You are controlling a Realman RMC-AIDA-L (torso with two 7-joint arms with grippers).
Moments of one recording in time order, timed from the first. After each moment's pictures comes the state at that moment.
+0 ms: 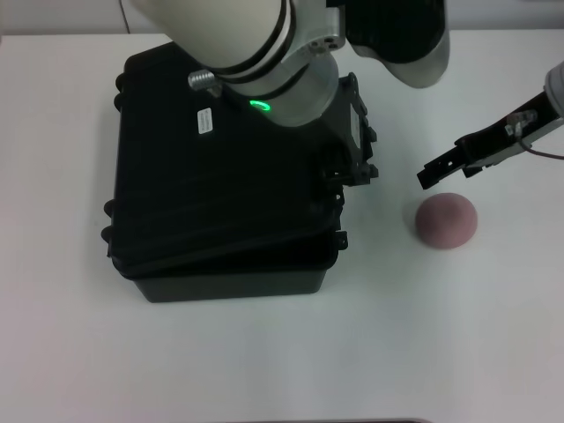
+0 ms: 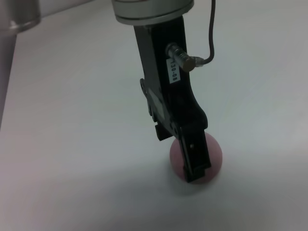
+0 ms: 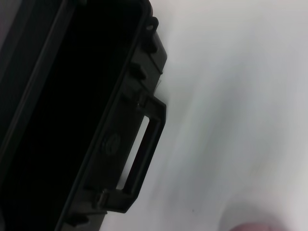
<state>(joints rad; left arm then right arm) -0.91 -2.05 1.81 1.43 -0.66 -1.36 0.79 0.88 1.99 -0.84 -0.74 0.44 1.50 -0.63</state>
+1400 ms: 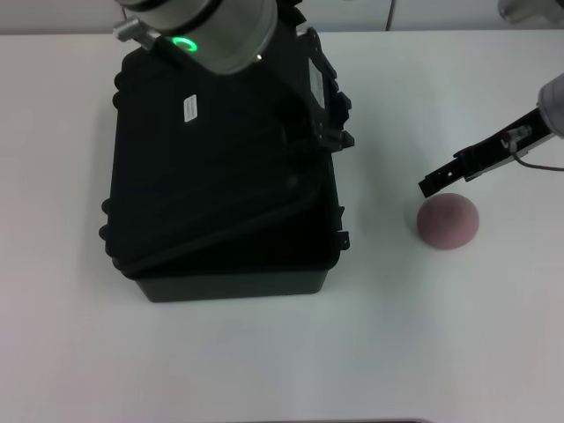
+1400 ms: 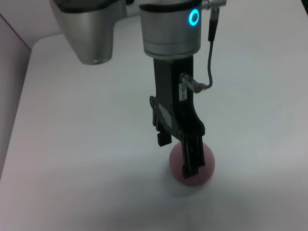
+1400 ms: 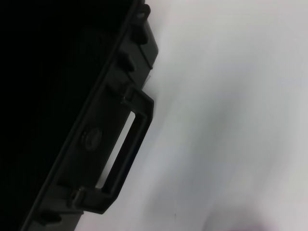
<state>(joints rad) -0.88 -2.05 1.53 1.54 -0.74 -1.59 0.92 0.87 2.00 -0.86 -0.66 0.44 1.39 -0.72</state>
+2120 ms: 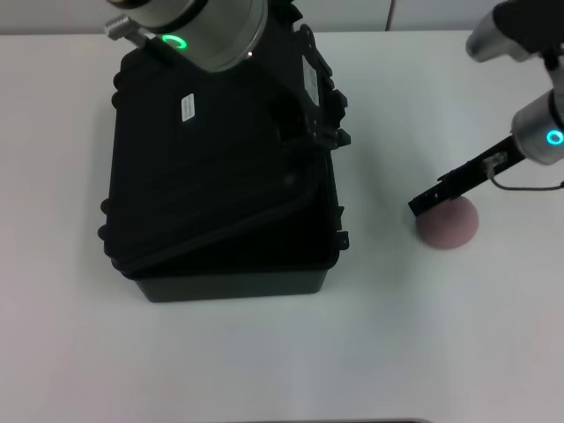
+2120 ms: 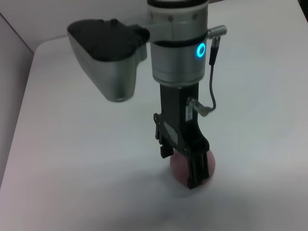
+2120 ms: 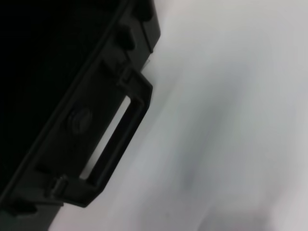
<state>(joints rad) -0.87 -2.05 1.51 1.55 -0.75 -1.60 0.94 0.89 2.02 -0.92 -0.54 0.43 1.23 -0.79</state>
